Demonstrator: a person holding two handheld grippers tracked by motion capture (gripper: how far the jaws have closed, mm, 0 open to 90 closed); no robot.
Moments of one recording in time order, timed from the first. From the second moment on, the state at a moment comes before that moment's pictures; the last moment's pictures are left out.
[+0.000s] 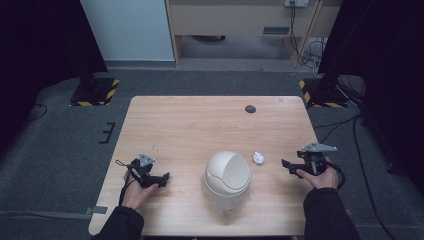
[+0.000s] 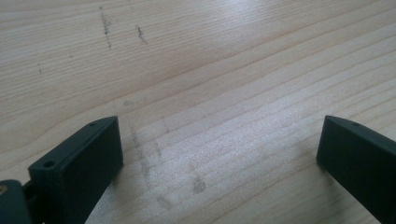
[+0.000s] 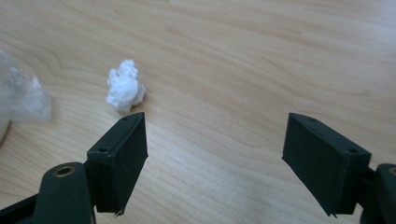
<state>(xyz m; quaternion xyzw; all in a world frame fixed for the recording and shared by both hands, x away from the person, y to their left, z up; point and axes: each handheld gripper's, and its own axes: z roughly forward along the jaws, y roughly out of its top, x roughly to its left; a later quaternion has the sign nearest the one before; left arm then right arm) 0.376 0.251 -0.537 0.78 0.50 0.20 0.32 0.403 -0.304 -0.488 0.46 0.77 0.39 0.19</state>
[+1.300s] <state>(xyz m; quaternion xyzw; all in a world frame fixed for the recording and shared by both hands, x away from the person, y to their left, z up) 0.375 0.251 -0.537 0.78 0.51 0.20 0.32 0.366 -0.255 -0.369 0.33 0.72 0.56 0.25</state>
